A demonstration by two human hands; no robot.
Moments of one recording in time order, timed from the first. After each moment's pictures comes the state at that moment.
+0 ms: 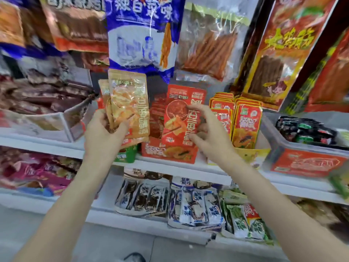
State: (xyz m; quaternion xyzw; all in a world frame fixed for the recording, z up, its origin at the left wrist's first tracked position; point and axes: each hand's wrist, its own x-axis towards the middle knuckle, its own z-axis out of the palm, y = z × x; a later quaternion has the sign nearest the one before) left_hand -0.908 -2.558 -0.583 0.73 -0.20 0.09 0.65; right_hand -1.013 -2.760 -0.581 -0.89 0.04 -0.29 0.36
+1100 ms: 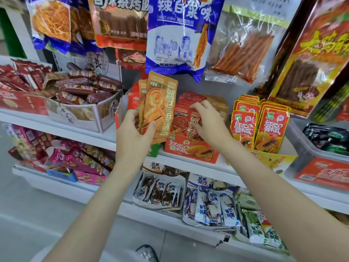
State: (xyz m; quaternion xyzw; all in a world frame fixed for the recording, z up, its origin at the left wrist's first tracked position) left_hand -0.919 -2.541 -0.592 0.75 -0.20 0.14 0.61; right_hand -0.954 -2.726 -0.572 -0.96 0.07 -0.22 0.15
